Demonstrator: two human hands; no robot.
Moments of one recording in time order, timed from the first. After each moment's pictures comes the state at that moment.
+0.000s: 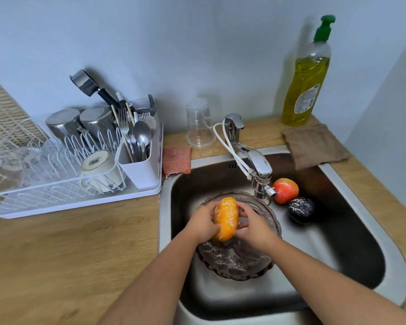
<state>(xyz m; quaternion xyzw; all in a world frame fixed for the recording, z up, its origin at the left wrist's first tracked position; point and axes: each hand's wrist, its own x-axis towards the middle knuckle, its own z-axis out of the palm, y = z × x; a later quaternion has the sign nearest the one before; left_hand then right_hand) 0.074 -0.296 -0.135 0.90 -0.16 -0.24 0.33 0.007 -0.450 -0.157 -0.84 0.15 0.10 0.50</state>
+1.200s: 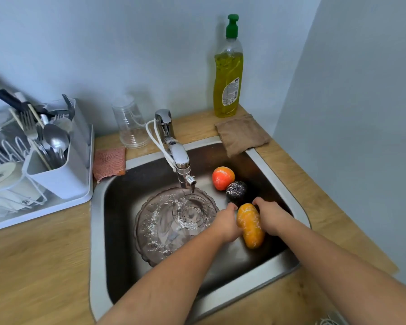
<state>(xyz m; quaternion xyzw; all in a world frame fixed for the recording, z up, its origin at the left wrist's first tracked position) -0.016 -0.457 -0.142 0.86 -0.29 -0.33 0.26 -0.082 -0.586 -0.119 -0.91 0.29 0.19 0.21</state>
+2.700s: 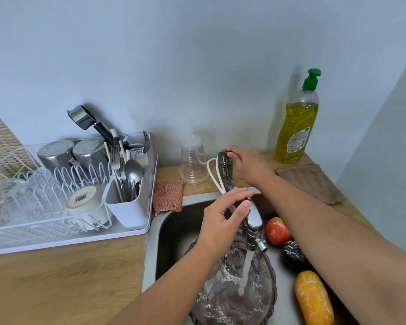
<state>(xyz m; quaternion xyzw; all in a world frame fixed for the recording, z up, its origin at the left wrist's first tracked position) 0.073 -0.366 -0.029 0.72 -0.24 -0.06 0.65 0.171 -0.524 -0.007 -0.94 0.02 -0.14 0.31</state>
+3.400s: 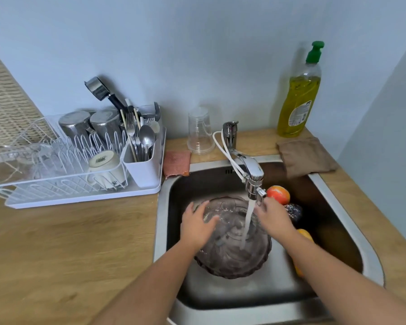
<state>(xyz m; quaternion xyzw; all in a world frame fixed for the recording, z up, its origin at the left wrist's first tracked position) 0.038 -0.298 -0.108 0.91 -0.04 -0.18 0.37 0.005 -0.504 -0.114 -0.91 0.19 -0.02 0.37</state>
